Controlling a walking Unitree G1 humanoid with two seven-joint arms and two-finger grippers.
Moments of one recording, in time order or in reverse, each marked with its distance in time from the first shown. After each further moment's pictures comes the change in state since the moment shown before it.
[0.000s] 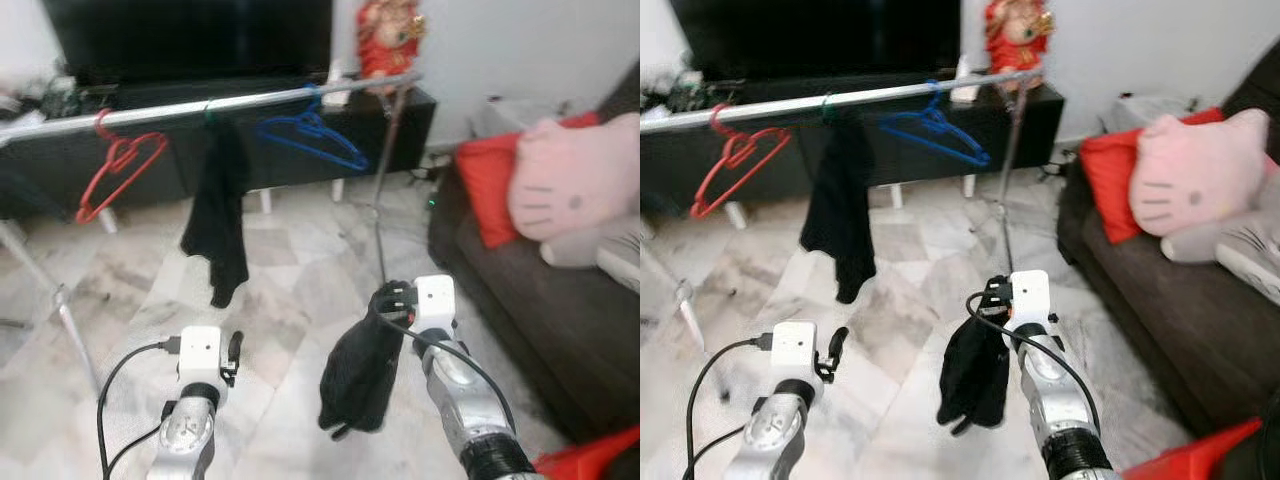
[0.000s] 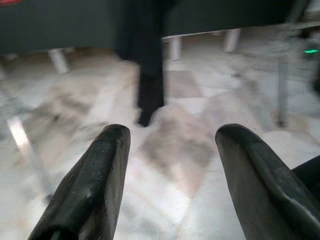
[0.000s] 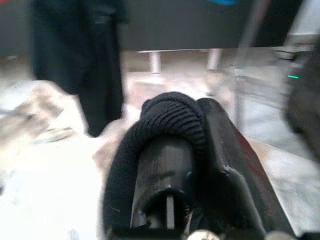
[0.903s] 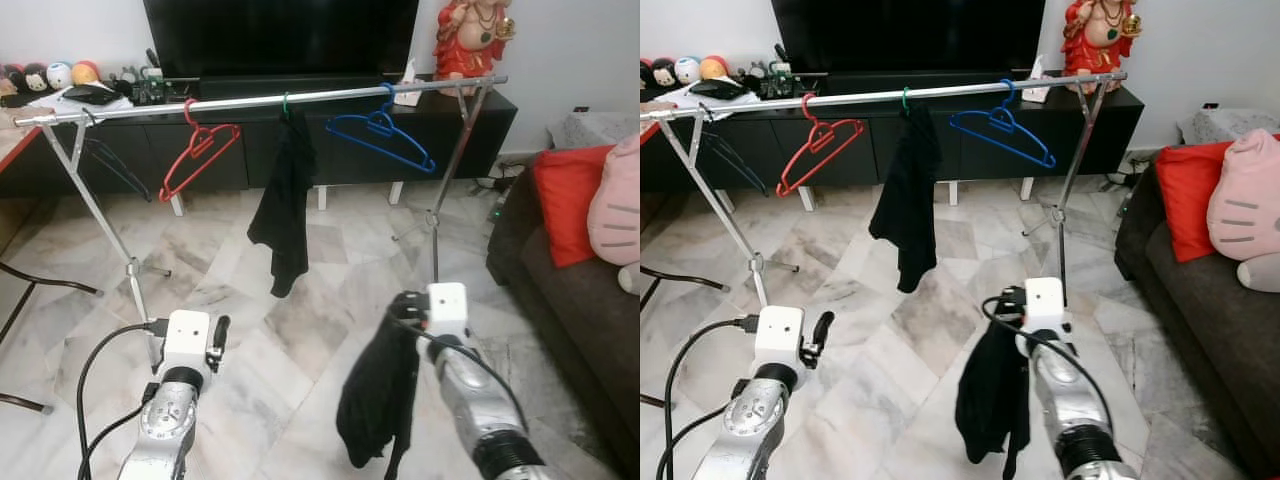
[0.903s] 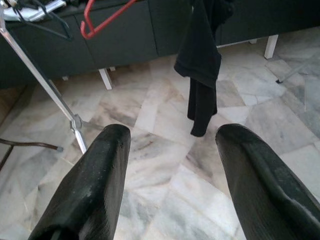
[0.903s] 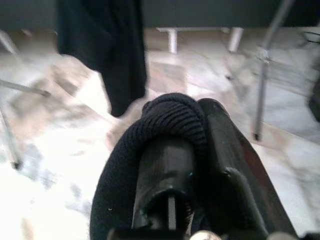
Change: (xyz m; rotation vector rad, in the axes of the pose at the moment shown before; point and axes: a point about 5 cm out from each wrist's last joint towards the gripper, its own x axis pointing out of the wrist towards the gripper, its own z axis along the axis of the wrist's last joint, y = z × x) left arm 0.007 0.010 0.021 0.094 -0.068 -0.028; right arm -0.015 -0.061 -0.025 -0.044 0.133 -0.141
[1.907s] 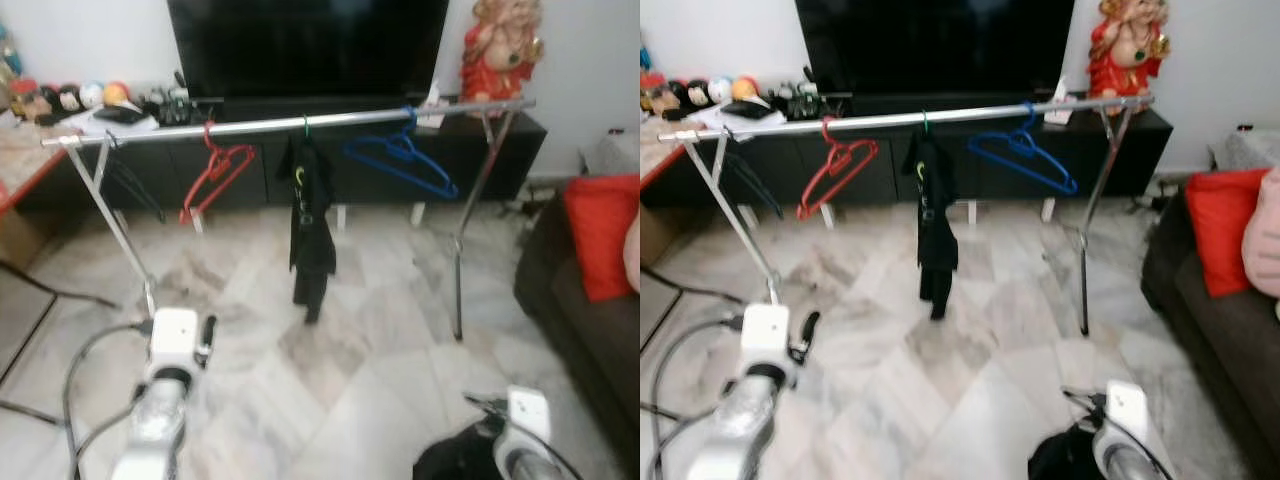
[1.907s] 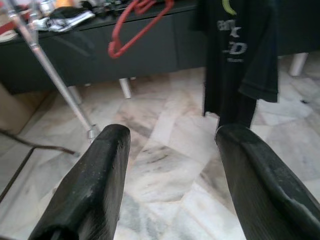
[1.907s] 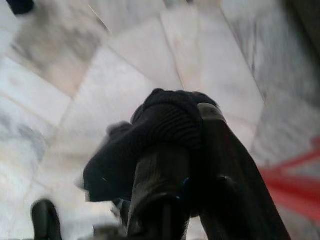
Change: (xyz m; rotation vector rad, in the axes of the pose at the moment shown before) left arm 0.000 -0.008 0.000 -0.034 0.013 0.000; right arm -0.097 -0.070 -0.139 0.198 0.548 -0.355
